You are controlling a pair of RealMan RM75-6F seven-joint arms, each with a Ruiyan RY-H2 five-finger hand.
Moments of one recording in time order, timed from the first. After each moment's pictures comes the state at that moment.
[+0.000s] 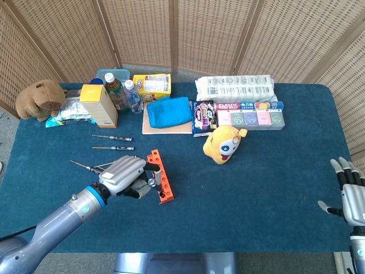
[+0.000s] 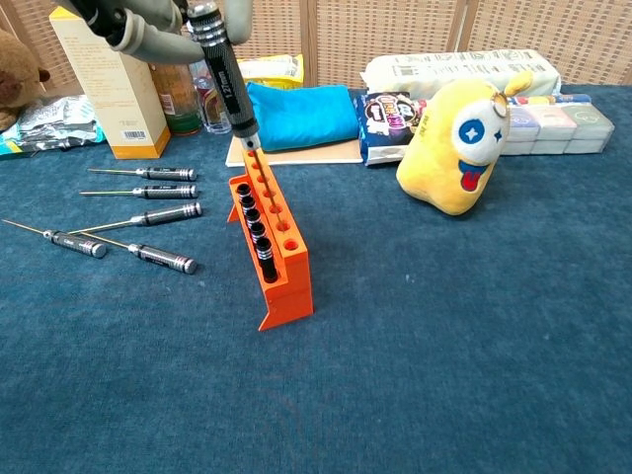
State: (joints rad) left arm -0.95 -0.82 -0.30 -2.36 0.69 0.76 0.14; right arm 0.08 -1.09 0.11 -1.60 -1.36 1.41 -0.02
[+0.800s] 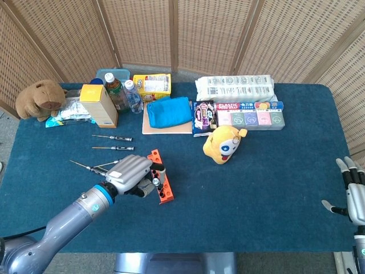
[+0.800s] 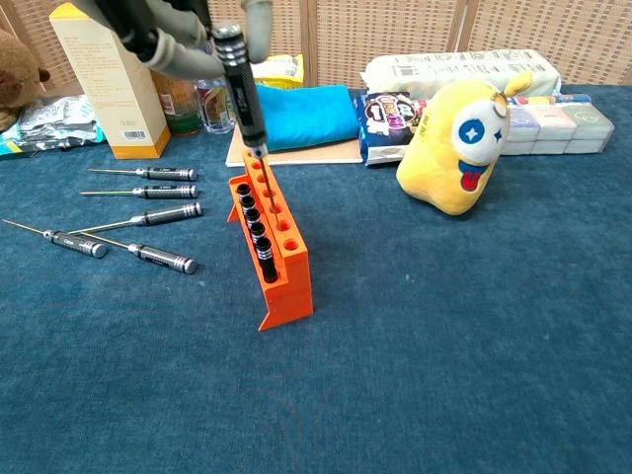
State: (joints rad) left arm -1.11 -0.87 -0.23 -2.36 0.53 0.84 0.23; right arm 0.08 -1.07 0.12 -1.60 -1.33 1.40 0.00
